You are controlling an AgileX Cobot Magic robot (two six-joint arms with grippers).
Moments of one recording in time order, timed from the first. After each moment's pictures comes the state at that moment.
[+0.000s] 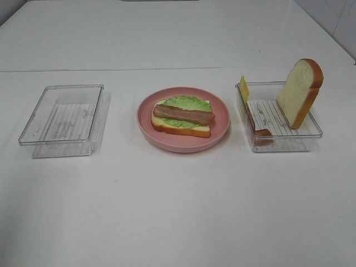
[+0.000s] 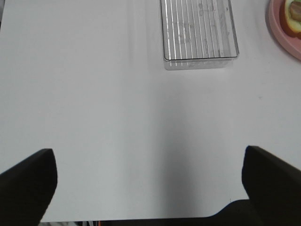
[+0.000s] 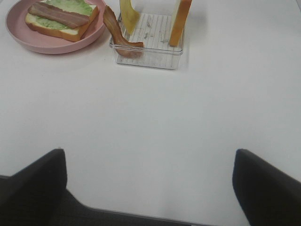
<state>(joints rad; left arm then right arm) 0.05 0.69 -0.91 -0.05 1.15 0.01 -0.01 0.00 -0.45 0.09 1.10 -0.08</state>
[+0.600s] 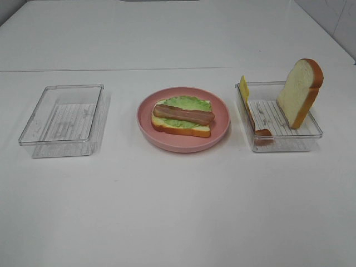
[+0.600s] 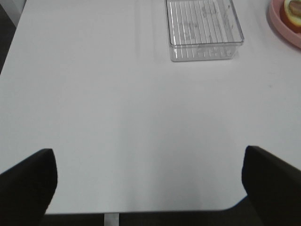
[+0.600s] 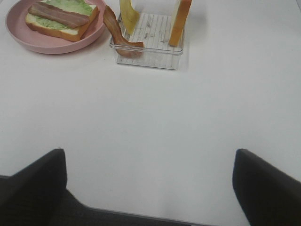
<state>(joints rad) 0.05 0.14 -0.56 -0.02 1.12 0.01 -0.01 0.00 -0.45 0.09 1.10 -0.08</state>
